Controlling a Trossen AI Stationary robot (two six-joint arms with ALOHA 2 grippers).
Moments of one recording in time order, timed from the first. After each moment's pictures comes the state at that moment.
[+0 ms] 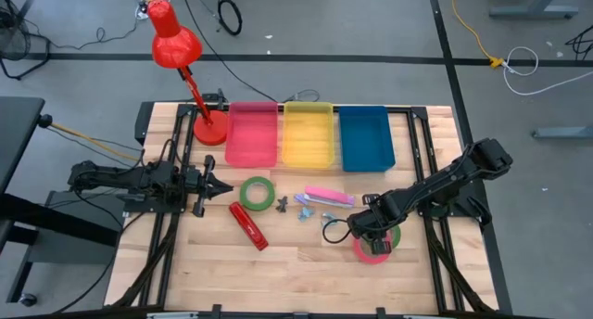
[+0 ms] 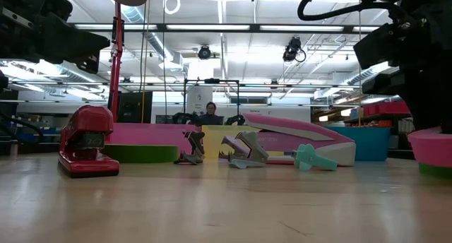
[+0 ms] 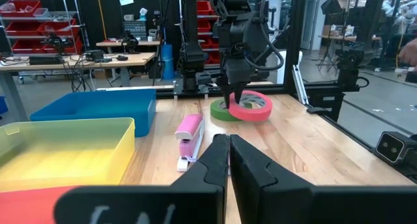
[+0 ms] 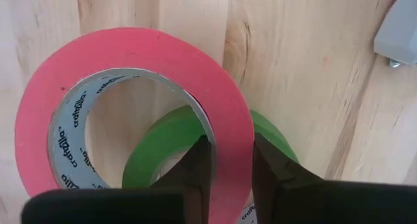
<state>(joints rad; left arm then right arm) -0.10 0.05 0.01 0.06 -0.03 0.00 0.42 1.55 0.91 -0.86 -0.07 0.33</state>
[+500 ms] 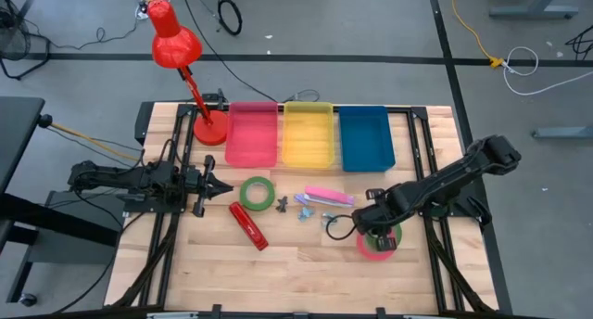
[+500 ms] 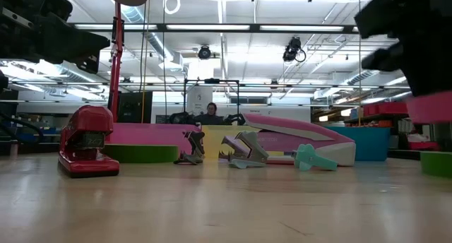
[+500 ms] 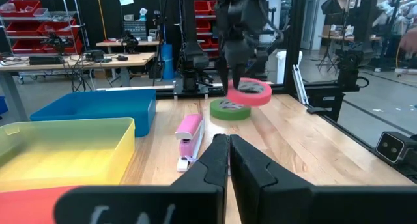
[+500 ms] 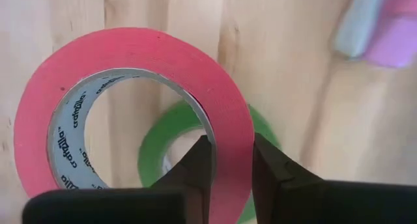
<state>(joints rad) -0.10 0.05 0.01 0.06 -0.03 0.00 0.41 1.45 1.01 -1.02 -0.04 0.32</state>
